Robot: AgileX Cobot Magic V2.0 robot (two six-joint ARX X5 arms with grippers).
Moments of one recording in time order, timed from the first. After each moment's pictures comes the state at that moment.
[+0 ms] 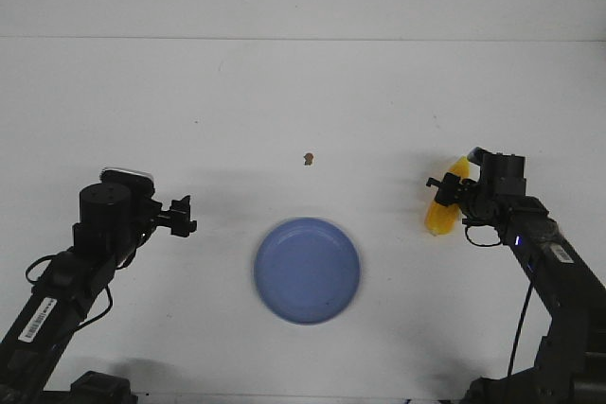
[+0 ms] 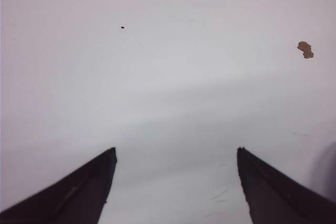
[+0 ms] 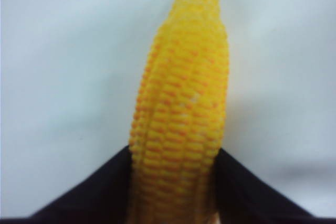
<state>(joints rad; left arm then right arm) -0.18 1.02 0.84 -0.30 0.05 0.00 -0.08 1.57 0.98 -0.35 -0.22 0.42</state>
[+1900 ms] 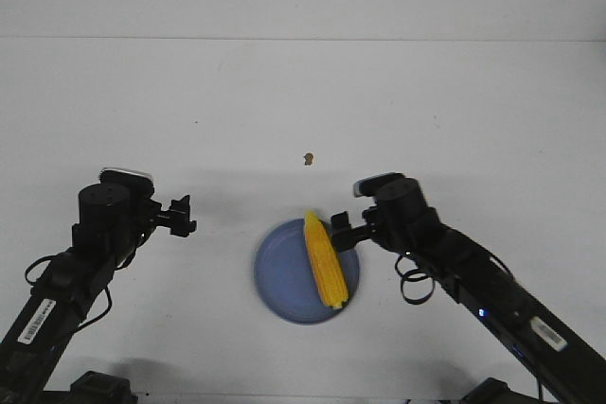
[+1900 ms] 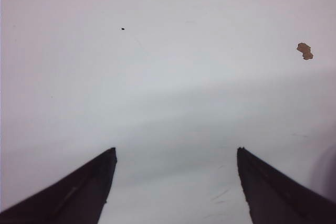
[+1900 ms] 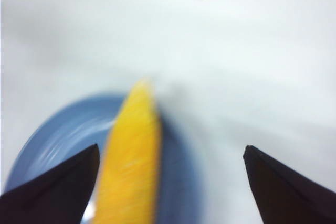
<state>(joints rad) -0.18 1.01 0.84 -0.30 0.05 0.00 0.54 1.26 0.98 -0.48 -0.08 0.33</state>
